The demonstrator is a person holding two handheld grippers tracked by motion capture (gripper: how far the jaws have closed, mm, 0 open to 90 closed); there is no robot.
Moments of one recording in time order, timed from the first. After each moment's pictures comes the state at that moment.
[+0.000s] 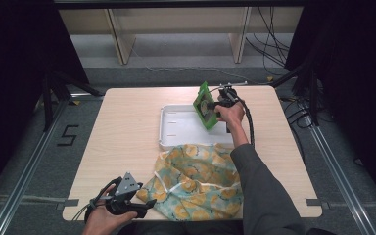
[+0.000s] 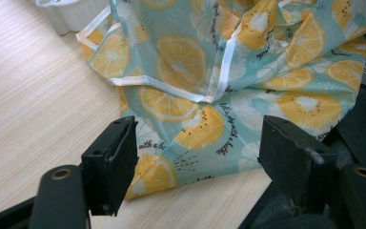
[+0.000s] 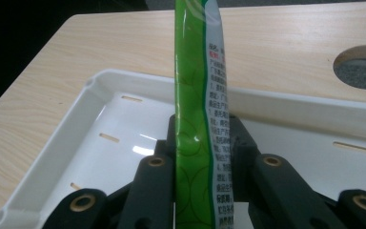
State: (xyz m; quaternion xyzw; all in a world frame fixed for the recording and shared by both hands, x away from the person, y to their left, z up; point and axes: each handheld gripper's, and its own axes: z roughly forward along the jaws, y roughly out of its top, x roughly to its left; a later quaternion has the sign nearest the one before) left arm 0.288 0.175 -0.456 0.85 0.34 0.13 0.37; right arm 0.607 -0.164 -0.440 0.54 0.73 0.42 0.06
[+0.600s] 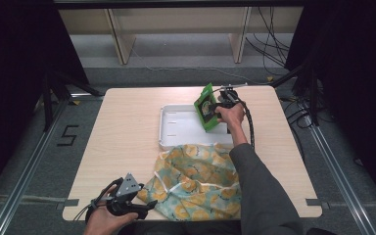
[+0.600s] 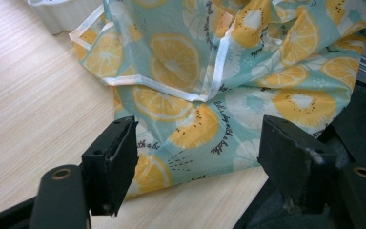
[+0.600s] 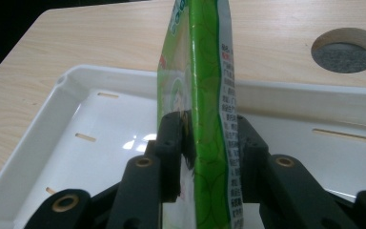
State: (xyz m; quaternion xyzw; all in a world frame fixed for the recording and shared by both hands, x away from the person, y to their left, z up) left arm 0.286 0.172 -0.458 0.86 0.34 0.13 0.37; right arm 0.615 -0.171 -0.452 0.54 0.73 0.40 0.08
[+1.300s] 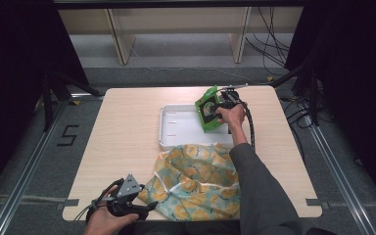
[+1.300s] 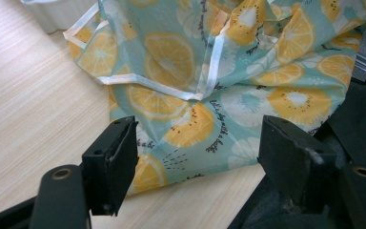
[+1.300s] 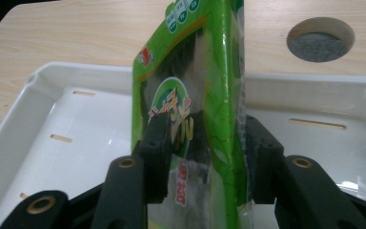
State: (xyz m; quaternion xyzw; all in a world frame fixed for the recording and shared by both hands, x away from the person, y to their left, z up) left arm 0.285 0.171 -0.458 0.86 0.33 0.13 0.36; right arm 0.614 -0.172 -0.455 0.59 0.71 0.37 0.09
